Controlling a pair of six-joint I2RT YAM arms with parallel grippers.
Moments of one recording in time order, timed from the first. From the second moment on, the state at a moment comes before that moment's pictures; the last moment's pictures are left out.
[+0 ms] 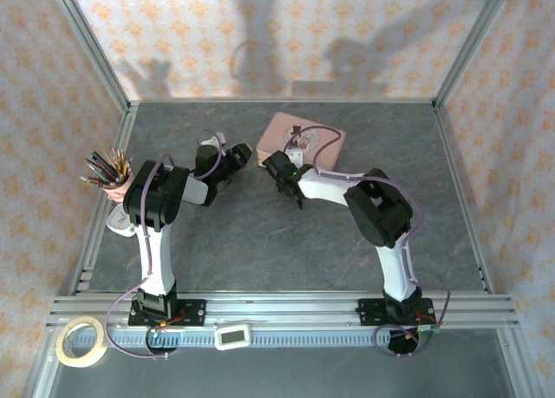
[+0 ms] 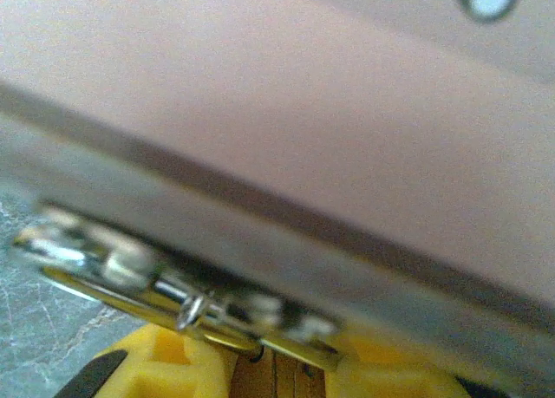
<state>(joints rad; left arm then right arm) -0.18 2.09 0.91 0.88 0.34 -0.93 0.74 2.07 1.40 -0.41 0.48 0.58</state>
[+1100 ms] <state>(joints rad) -0.24 1.96 0.86 0.92 0.40 -0.99 0.76 1.80 0.95 -0.15 0.50 0.00</state>
